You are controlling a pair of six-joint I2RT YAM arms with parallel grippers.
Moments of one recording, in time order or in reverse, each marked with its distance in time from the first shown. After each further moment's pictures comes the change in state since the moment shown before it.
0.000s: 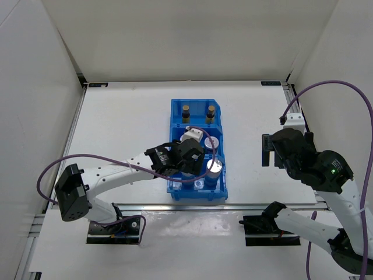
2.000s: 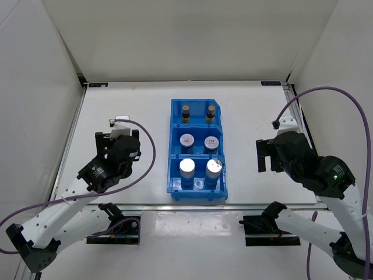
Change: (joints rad) left arm 0.344 -0.616 -0.233 -0.105 -0.586 0.281; right arm 0.004 -0.055 -0.053 0.078 -0.164 -0.105
